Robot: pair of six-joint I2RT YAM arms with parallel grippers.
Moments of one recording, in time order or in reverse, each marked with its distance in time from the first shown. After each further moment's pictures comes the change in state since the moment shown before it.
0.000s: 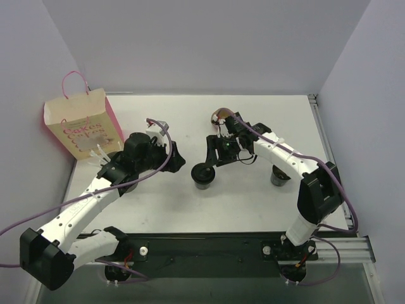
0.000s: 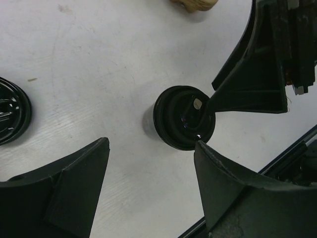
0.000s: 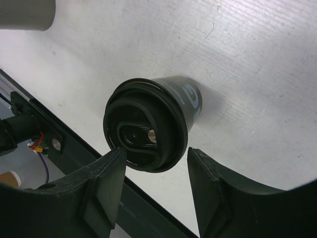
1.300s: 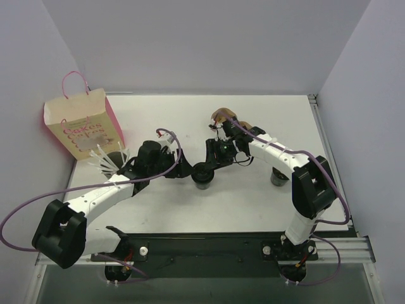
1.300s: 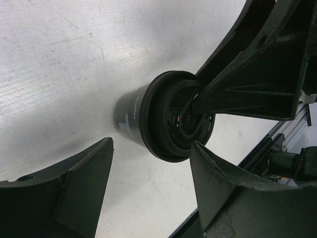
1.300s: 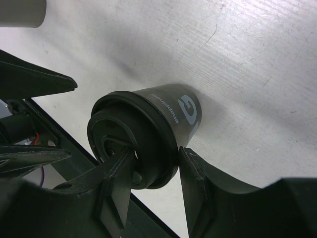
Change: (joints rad) left arm -0.003 0.193 -0.211 0.351 0.170 -0.227; right arm -0.003 0.070 -0.051 0.109 -0.050 -0.003
